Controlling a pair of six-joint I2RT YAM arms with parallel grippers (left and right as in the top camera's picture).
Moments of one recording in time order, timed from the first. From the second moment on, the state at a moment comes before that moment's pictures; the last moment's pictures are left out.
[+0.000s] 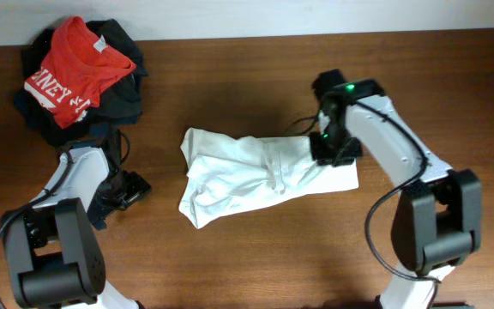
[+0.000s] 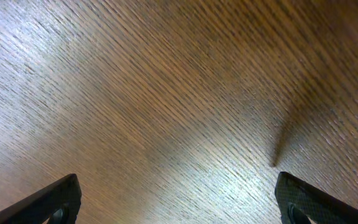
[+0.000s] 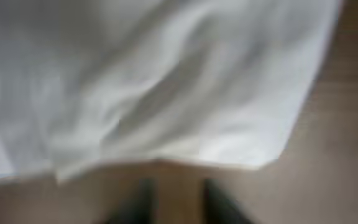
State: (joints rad) left arm 0.14 1.81 1.10 -0.98 -0.16 -0.62; right arm 0.22 1.93 1.55 -1.22 -0.03 0.24
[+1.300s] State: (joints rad) left arm -0.06 1.82 1.09 -0.54 0.49 -0.18; right arm -0.23 1.91 1.65 -1.27 0.03 0.28
